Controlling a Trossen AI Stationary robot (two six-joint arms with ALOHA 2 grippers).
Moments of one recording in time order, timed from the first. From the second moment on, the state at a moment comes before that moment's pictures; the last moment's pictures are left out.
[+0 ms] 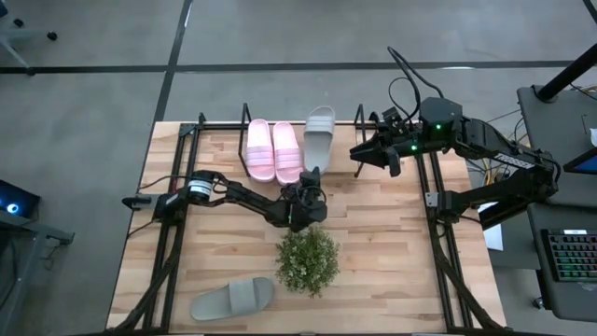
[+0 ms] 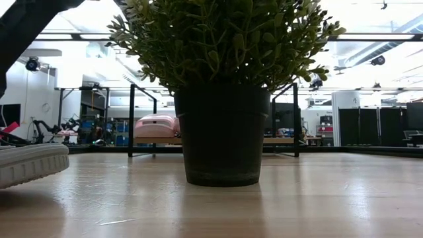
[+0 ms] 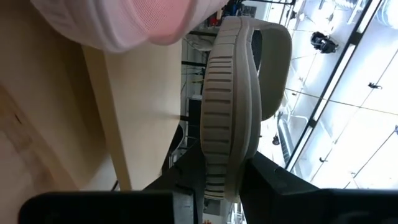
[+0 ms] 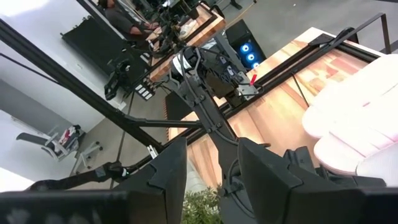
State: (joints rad) left arm -0.08 2.21 1.33 0.56 -1.34 -2.09; right arm -0.19 1.10 1.39 -0.54 -0.27 0.60
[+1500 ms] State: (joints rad) left arm -0.08 2.21 1.32 0.46 -1.34 -2.11; right arm -0.18 1.10 1.39 -0.54 -0.26 0.63
